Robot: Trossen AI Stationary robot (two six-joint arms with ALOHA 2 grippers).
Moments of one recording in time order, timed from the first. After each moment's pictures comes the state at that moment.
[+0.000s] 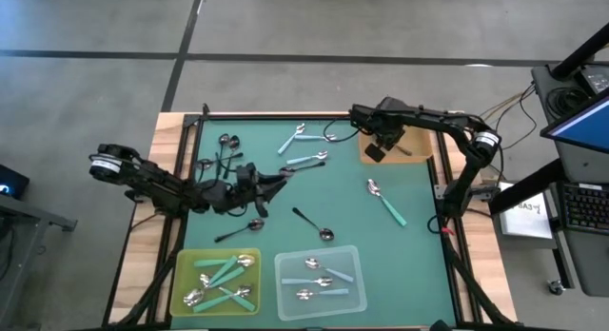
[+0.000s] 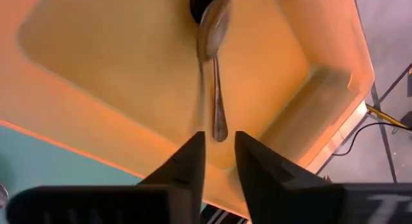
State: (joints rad) left arm -0.14 1.42 0.32 1.22 -0.50 -0.40; right arm -0.61 1.73 1.30 -1.26 0.39 0.22
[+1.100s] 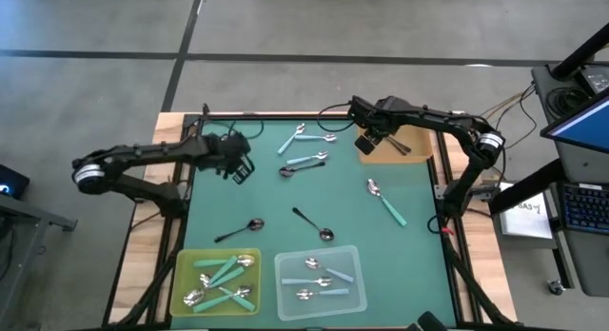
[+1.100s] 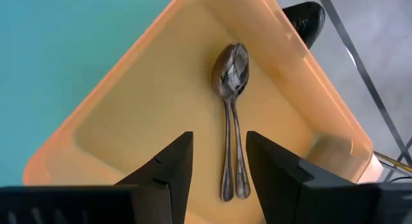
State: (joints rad) left arm 0.48 1.25 0.72 -0.74 -0.35 -0.24; right arm -0.61 1.70 1.30 -1.02 0.39 0.16
